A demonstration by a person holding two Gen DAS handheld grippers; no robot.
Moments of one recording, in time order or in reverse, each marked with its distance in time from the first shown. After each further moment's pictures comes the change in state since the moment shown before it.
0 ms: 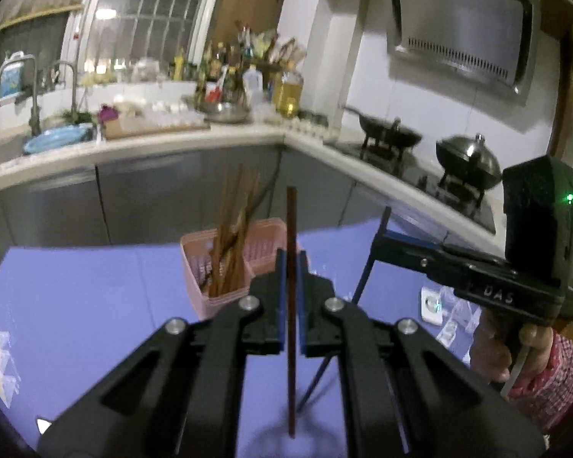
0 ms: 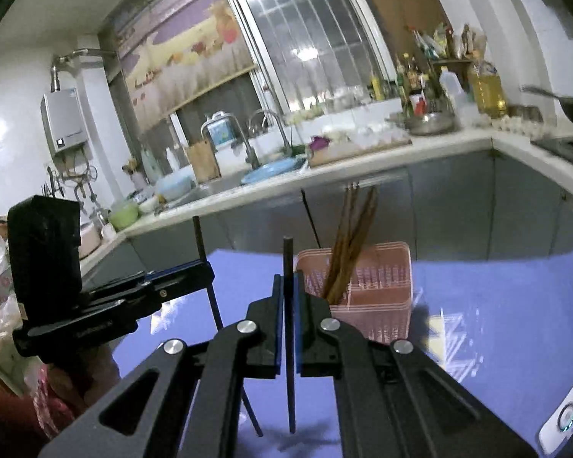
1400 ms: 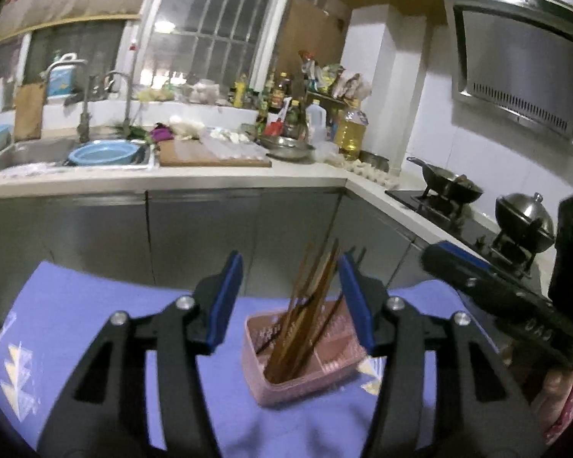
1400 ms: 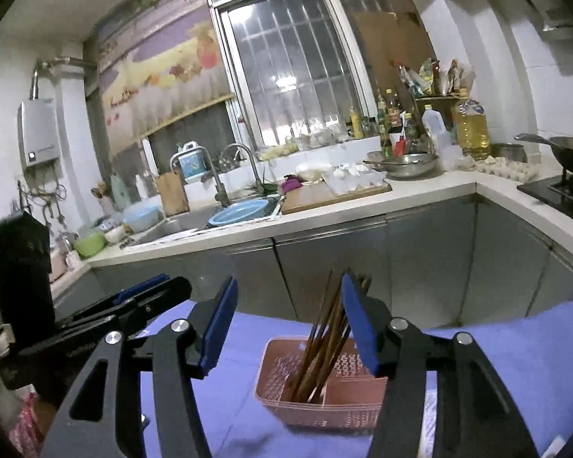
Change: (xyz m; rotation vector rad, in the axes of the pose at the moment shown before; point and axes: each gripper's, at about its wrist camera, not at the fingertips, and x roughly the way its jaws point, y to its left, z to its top) left arm 0.023 0.047 0.049 -0.124 -0.098 0.203; right arm 0.030 0.003 0.046 -0.020 -0.112 -0.132
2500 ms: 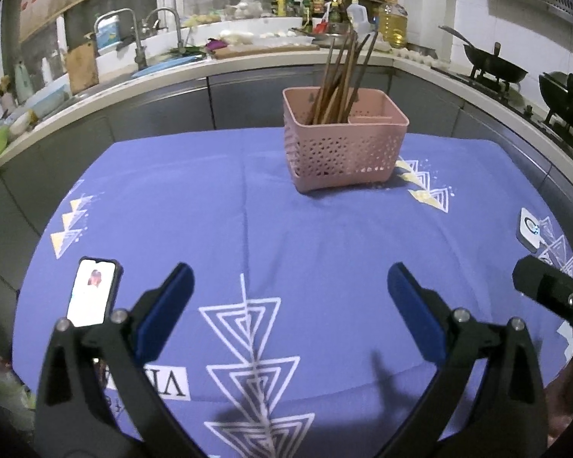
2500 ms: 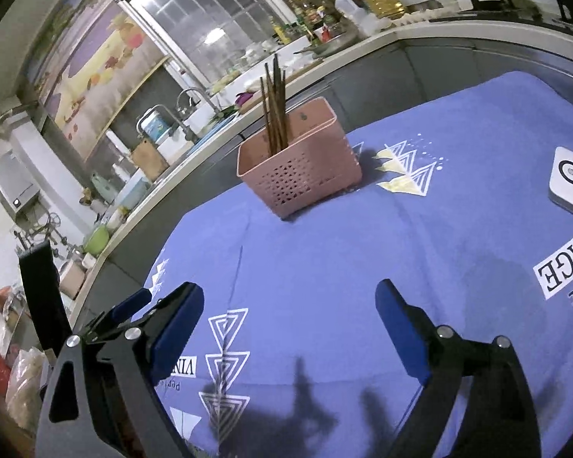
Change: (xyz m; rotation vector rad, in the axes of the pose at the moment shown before) left arm -0.068 -0.051 -0.192 0.092 0.310 0.309; right arm -0.108 -0.008 -0.193 0.379 0.256 -0.024
